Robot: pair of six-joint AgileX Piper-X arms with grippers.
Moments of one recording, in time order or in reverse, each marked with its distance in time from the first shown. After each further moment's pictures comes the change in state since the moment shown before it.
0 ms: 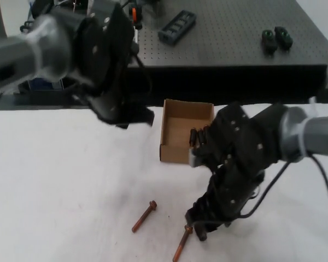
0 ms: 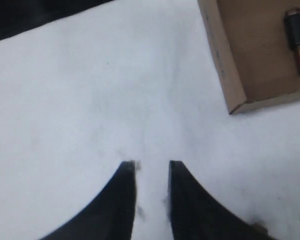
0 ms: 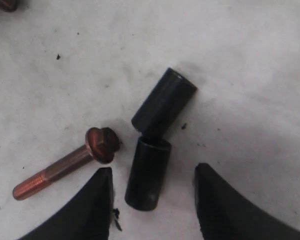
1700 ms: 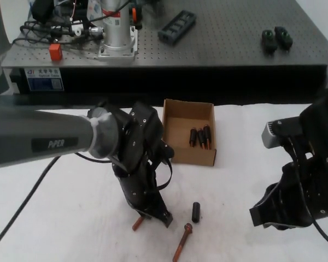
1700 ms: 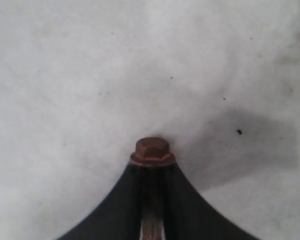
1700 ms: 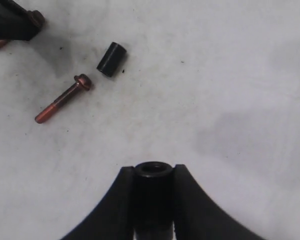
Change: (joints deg) left arm -7.8 17.4 3.1 -1.6 12.1 13.6; right arm -9.3 -39.1 15.6 7.2 0.7 -1.6
